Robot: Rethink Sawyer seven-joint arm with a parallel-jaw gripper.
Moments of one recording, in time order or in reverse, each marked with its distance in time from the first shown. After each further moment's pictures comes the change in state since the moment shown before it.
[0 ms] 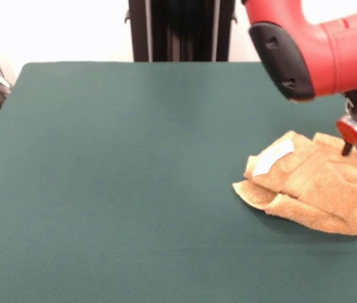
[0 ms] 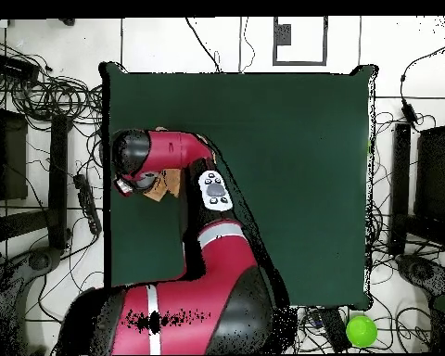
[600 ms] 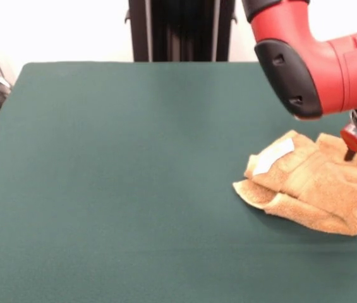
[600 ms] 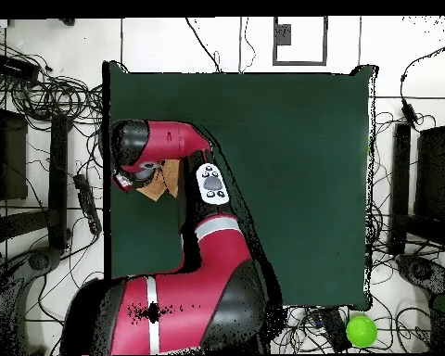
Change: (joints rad) arm 0.010 0.068 0.000 -0.137 -0.001 0.138 0.000
